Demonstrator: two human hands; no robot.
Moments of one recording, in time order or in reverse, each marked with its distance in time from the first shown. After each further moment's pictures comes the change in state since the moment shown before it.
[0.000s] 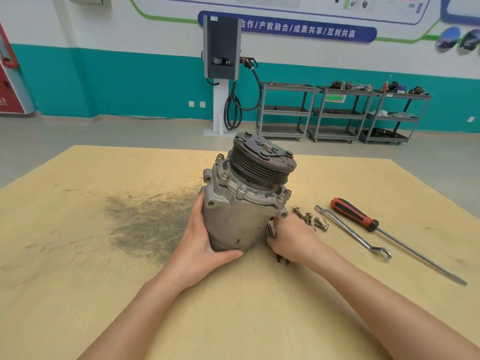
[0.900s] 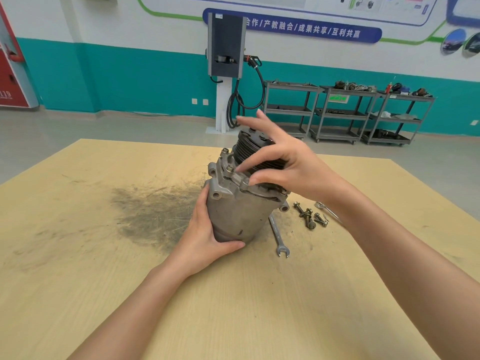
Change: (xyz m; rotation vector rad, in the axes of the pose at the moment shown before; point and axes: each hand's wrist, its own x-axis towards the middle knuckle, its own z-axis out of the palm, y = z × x) left_hand 0.001 0.002 0.001 0.007 -0.006 0.029; right_hand -0.017 -0.027 -0.117 0.571 0.252 -0.771
